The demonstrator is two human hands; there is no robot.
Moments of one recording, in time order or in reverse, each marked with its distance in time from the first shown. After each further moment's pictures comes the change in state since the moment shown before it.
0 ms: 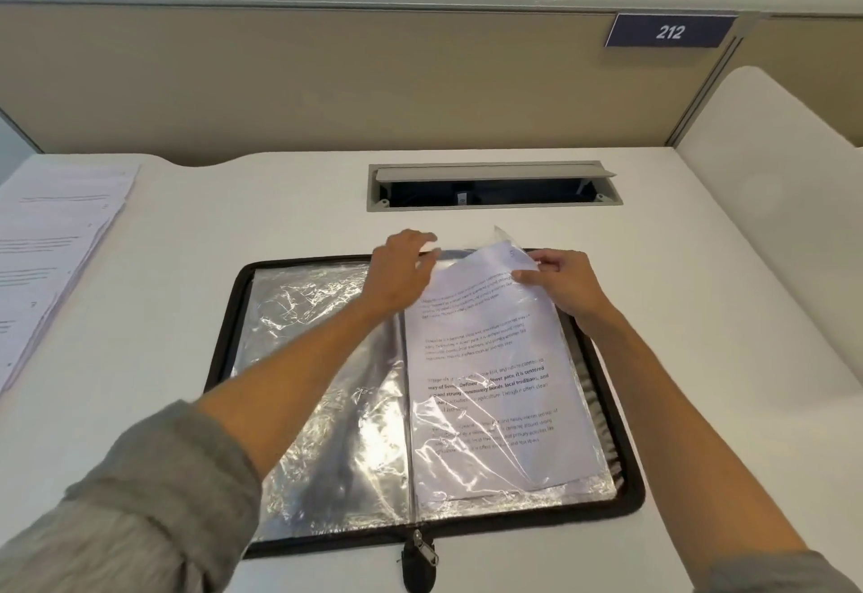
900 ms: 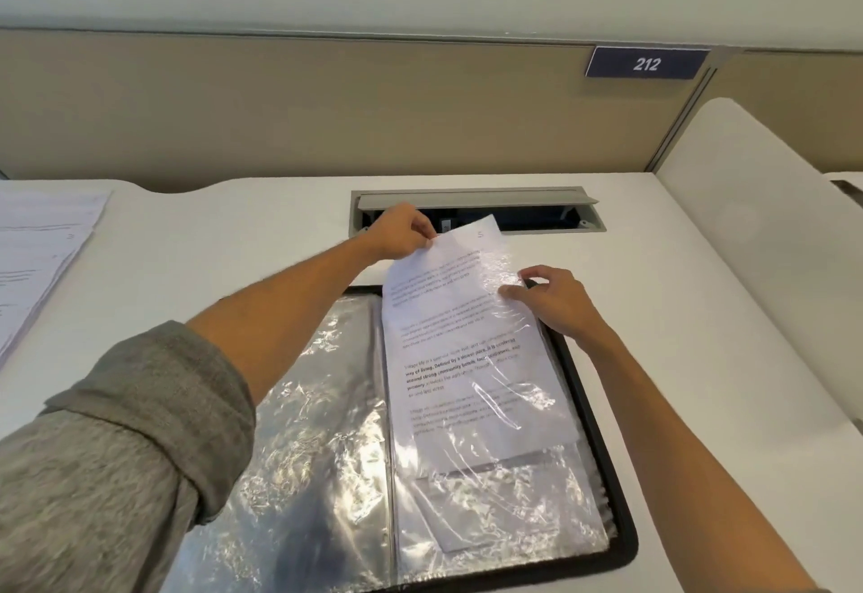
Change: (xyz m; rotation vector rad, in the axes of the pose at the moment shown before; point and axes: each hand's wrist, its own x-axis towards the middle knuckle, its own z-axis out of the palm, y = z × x) left_hand 0.105 0.019 -0.039 -0.222 -0.270 -0.080; right_hand 0.024 -0.012 -0.013 -0.309 0.015 0.055
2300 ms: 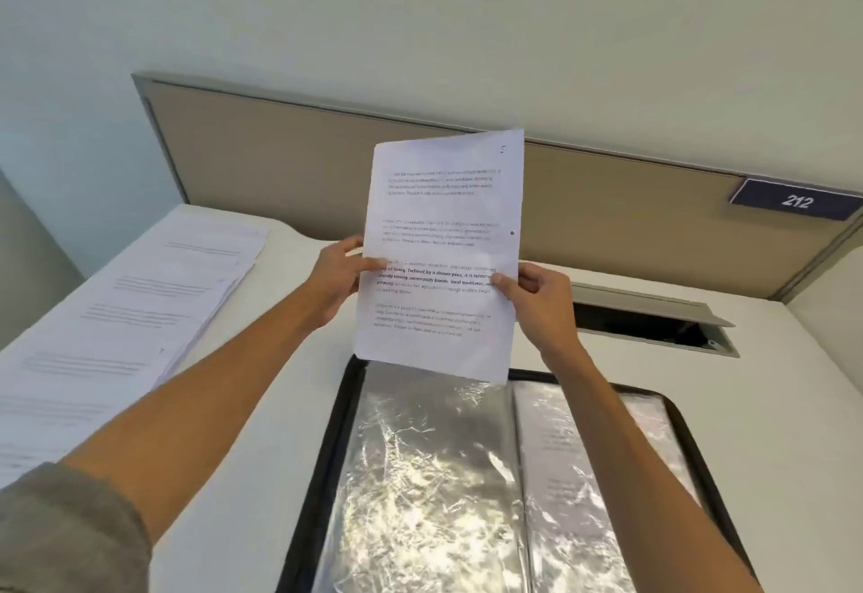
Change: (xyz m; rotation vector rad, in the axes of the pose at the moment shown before) left_hand -0.131 -0.149 -0.184 -0.887 0.458 -0.150; right_hand 0.009 -0.201 0.157 0.467 0.010 -0.401
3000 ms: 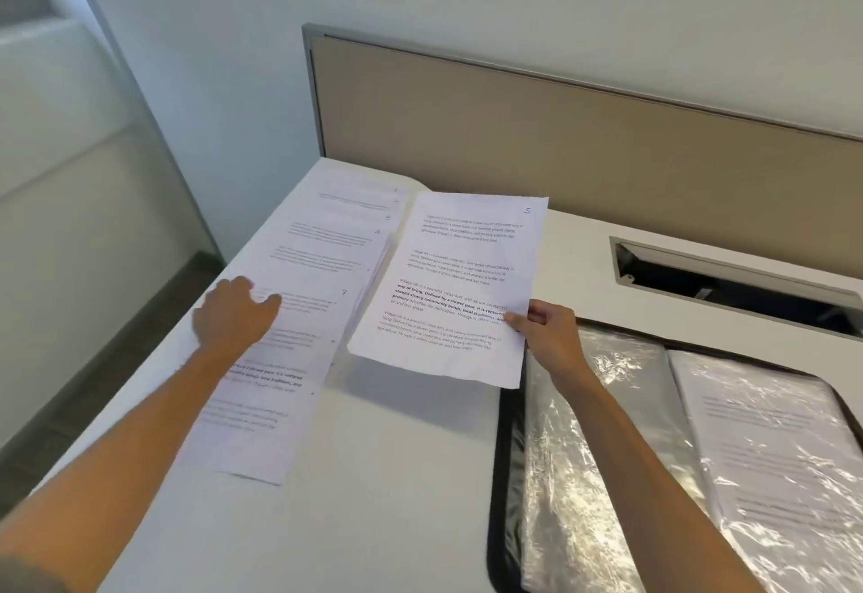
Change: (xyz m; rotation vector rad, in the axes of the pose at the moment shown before) left_hand -0.130 -0.067 -0.343 1.156 0.606 -0.273; right_hand -0.092 0.045 0.203 -0.001 -0.124 0.249
